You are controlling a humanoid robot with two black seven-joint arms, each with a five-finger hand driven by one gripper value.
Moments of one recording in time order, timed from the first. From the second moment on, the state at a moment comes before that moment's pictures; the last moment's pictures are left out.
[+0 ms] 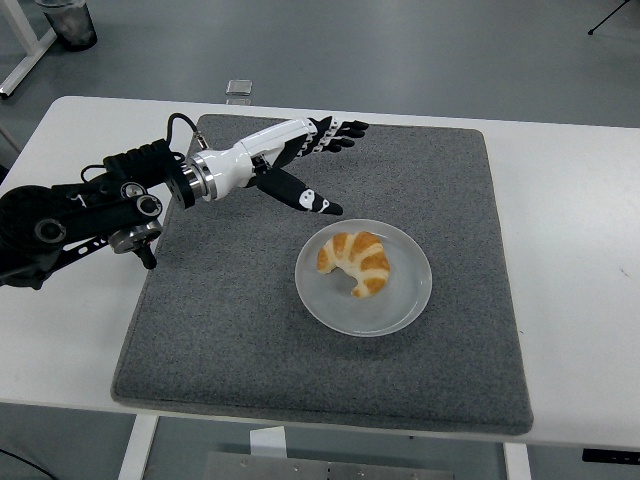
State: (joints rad) left arm -1.03 0.53 -0.18 -1.18 0.55 -0.06 -0.35; right arm 0.05 0.00 -0.01 0.13 0.06 0.00 -0.02
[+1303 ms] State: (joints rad) left arm -0.95 0.53 -0.43 -0.60 -0.24 -0.61 0.01; right arm 0.05 0.00 -0.01 0.13 0.06 0.01 -0.02
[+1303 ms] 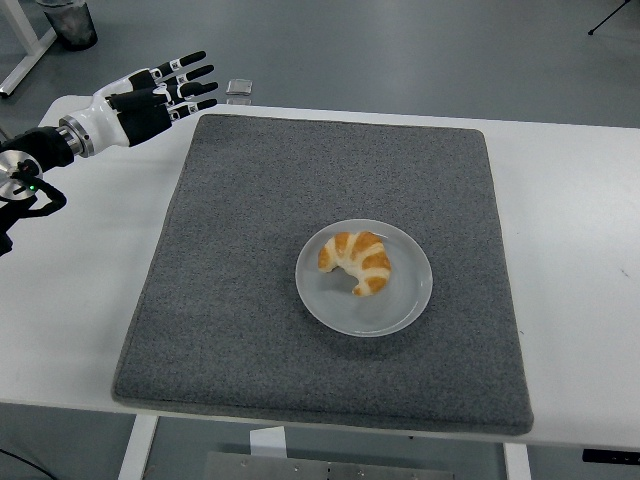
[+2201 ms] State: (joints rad) left arm -0.90 0.50 -0.49 -0.59 -0.42 -0.61 0.09; right arm 0.05 0.00 -0.01 0.16 0.05 0.01 -0.03
